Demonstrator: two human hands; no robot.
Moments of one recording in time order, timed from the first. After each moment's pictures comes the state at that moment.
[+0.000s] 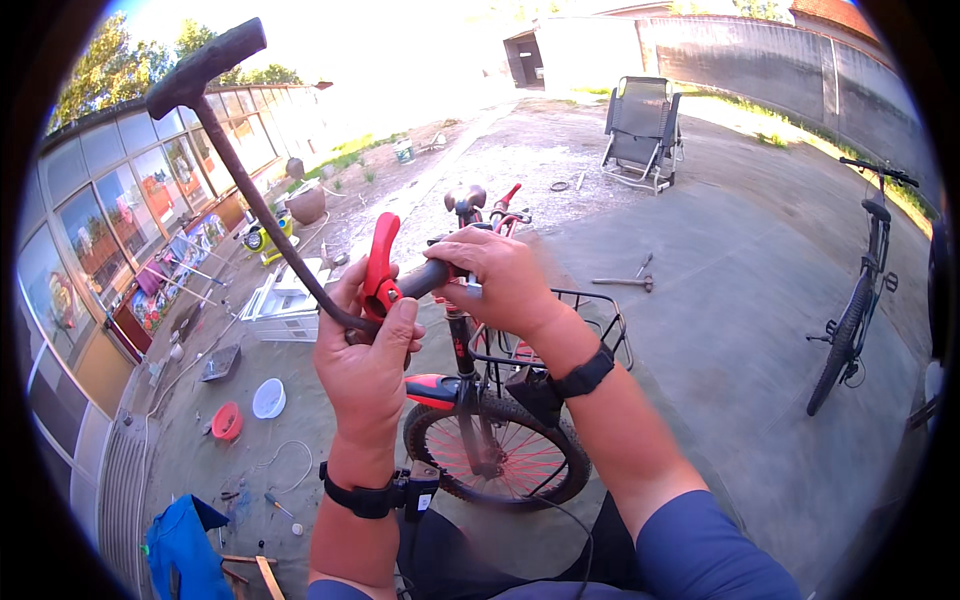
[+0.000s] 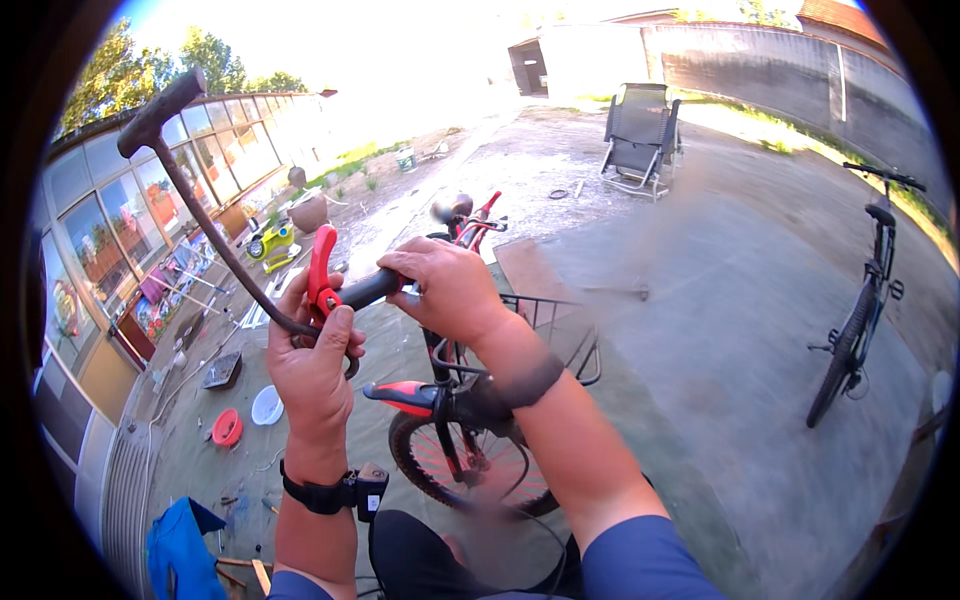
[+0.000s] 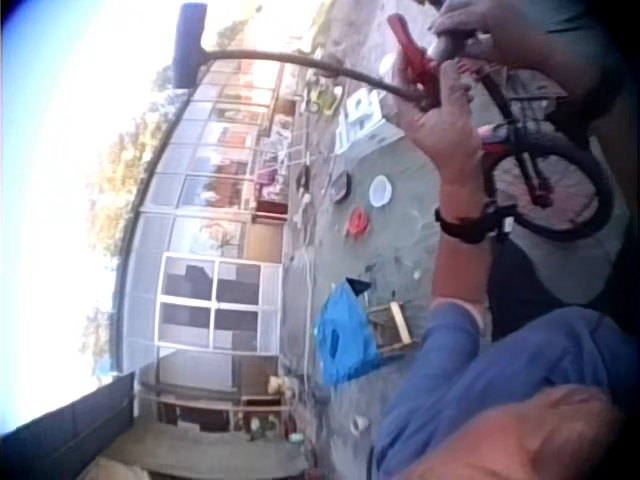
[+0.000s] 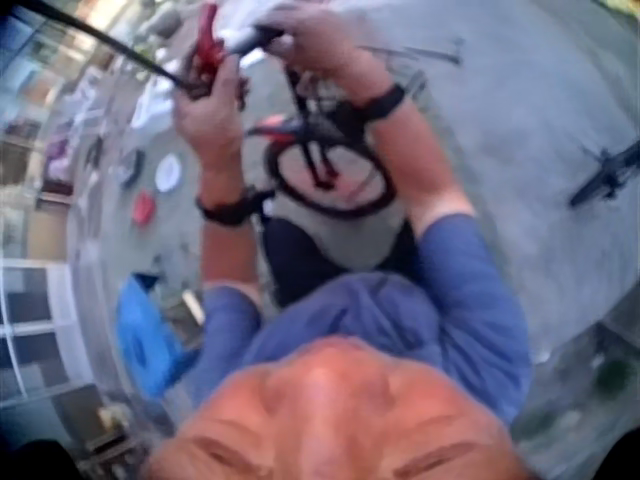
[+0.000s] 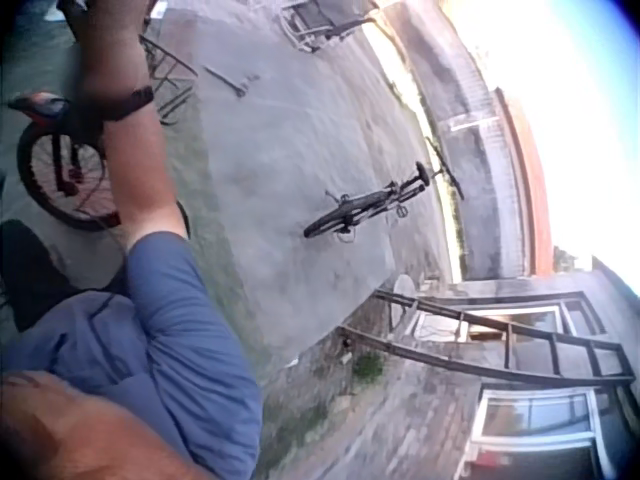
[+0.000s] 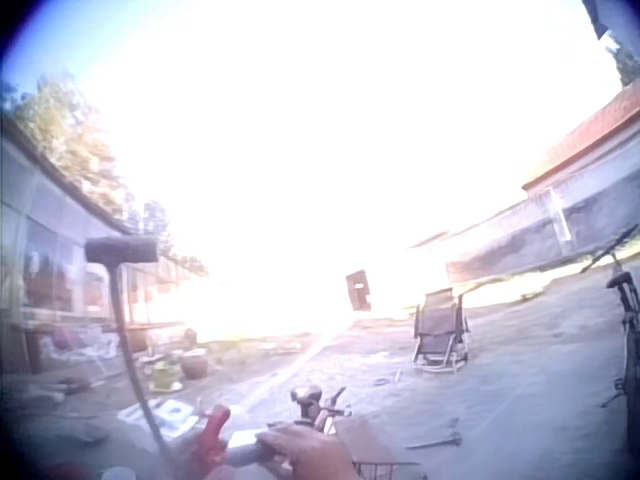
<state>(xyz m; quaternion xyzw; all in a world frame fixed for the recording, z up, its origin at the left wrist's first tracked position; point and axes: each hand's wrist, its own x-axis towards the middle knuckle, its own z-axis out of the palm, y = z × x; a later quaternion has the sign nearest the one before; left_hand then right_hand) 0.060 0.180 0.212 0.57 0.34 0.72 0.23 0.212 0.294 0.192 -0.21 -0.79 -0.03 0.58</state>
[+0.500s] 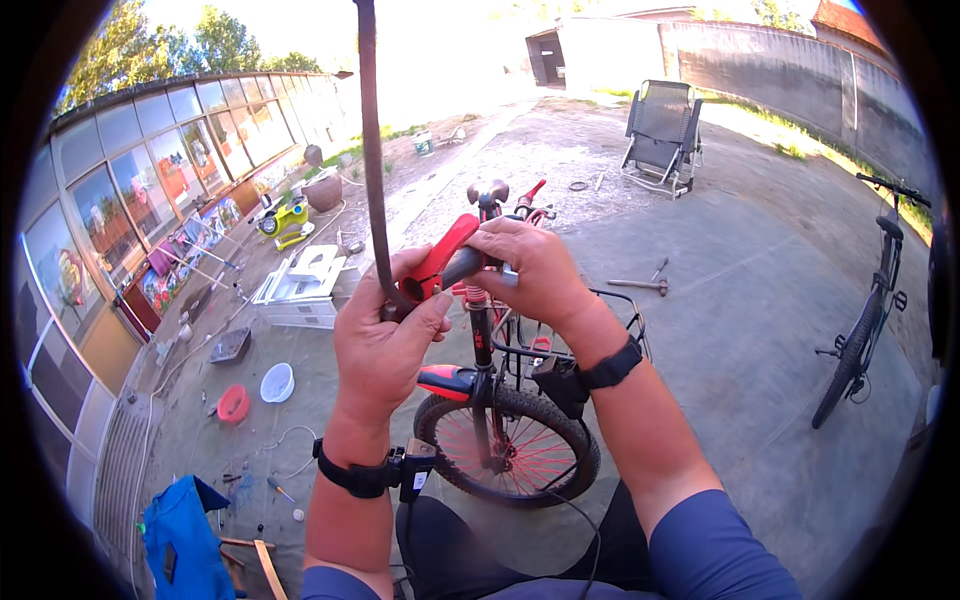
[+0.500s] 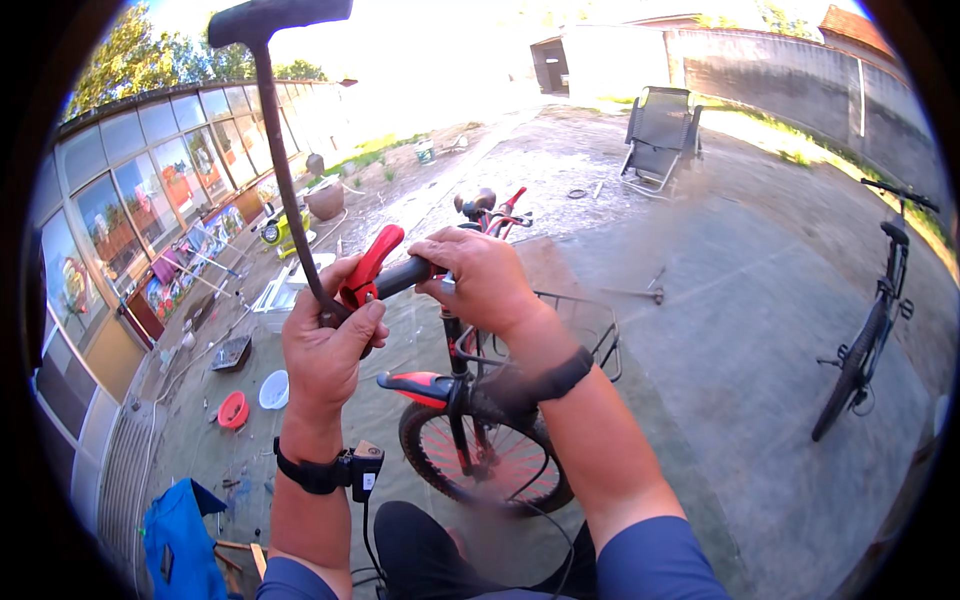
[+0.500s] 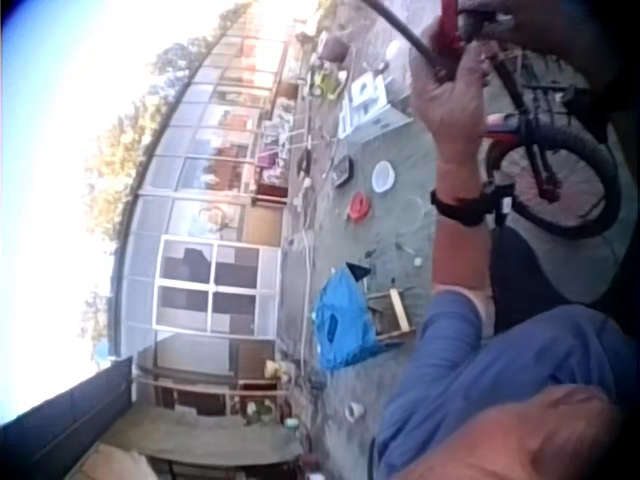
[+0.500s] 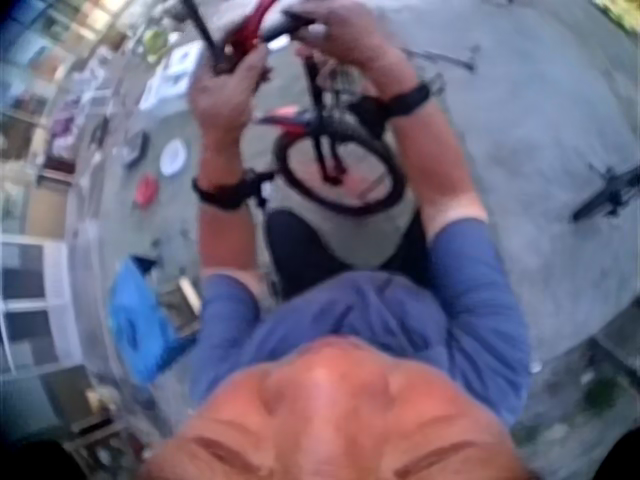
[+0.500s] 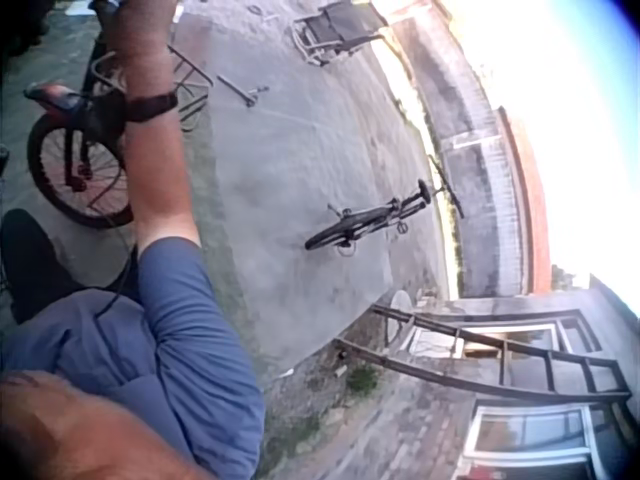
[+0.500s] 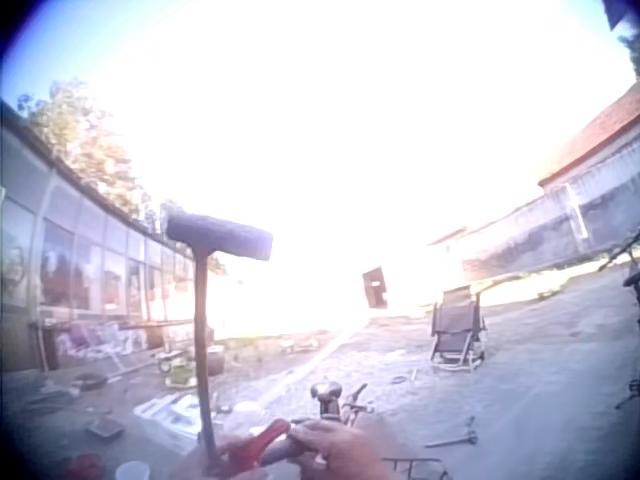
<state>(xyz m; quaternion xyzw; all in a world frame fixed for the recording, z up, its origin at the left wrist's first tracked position) 0.036 0.178 0.221 0.65 0.34 0.63 0.24 0.215 0.294 0.196 -0.19 -0.80 -0.04 0.56</state>
